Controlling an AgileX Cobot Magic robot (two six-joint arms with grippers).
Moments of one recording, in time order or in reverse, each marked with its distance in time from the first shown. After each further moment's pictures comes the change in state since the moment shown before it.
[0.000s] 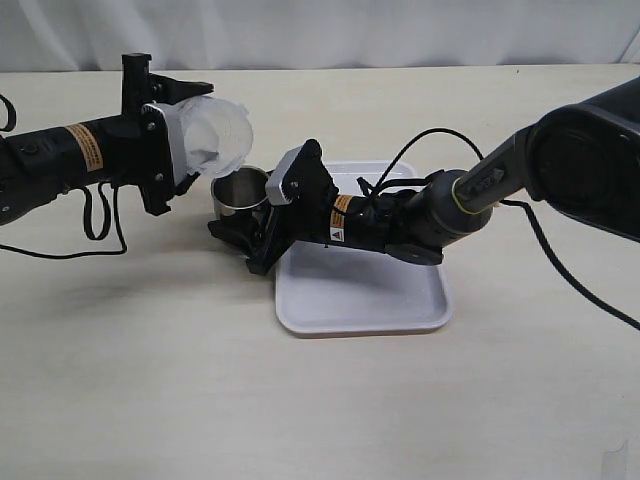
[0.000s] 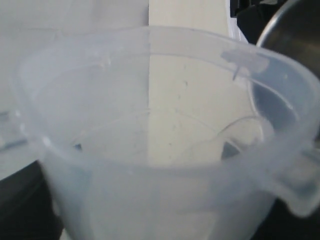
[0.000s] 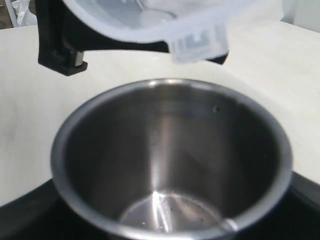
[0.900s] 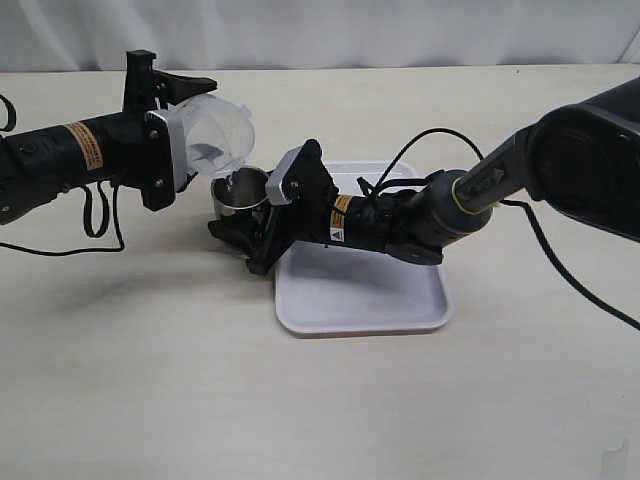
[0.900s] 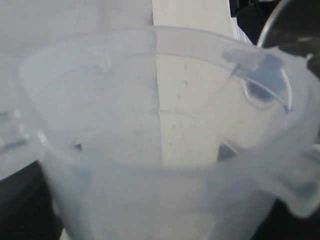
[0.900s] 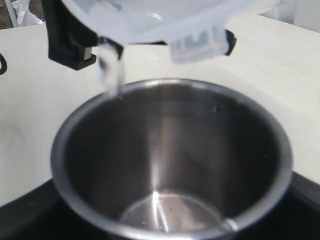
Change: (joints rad) left arm 0.000 0.000 0.000 0.000 -0.029 0.093; right arm 0.000 0.000 0.000 0.000 0.000 0.000
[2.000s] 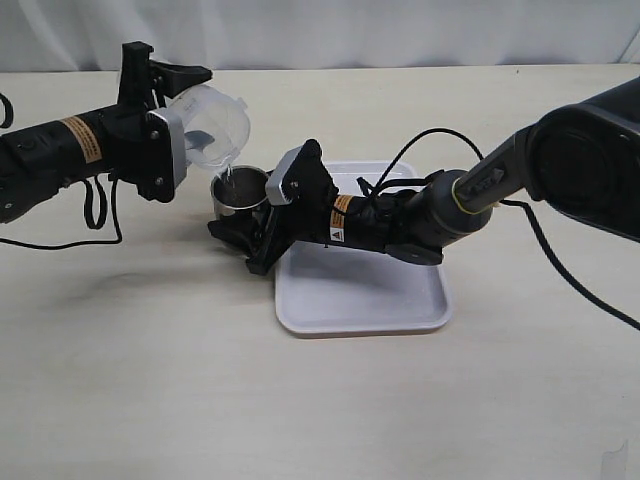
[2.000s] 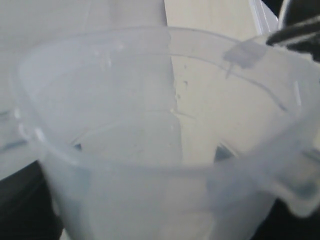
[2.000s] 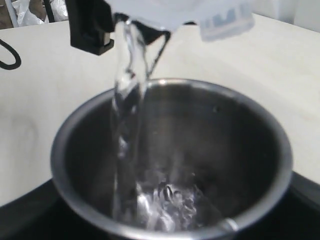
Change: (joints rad) left arm 0.000 0.000 -0.002 -0.074 -0.015 0.131; right arm 0.000 0.000 0.000 0.000 0.000 0.000
